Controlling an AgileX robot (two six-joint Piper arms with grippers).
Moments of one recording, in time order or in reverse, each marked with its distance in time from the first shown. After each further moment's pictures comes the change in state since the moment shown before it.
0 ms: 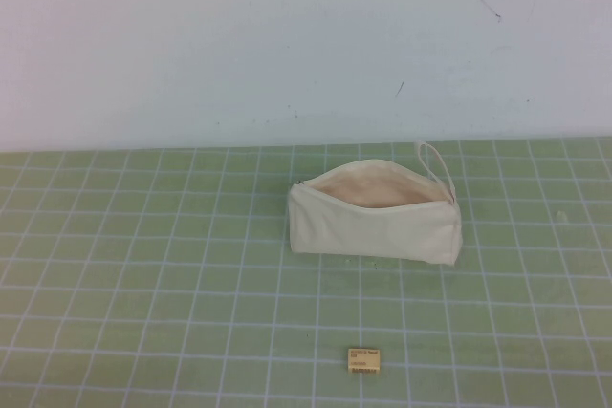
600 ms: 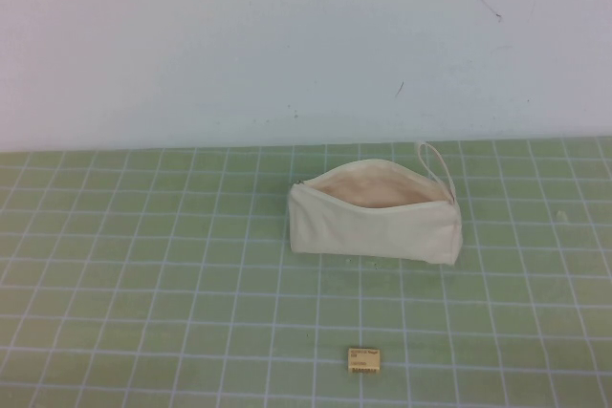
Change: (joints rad) right arm 0.000 0.000 0.000 0.831 -0.096 0.083; left arm 0.000 0.000 0.000 0.000 0.000 0.000
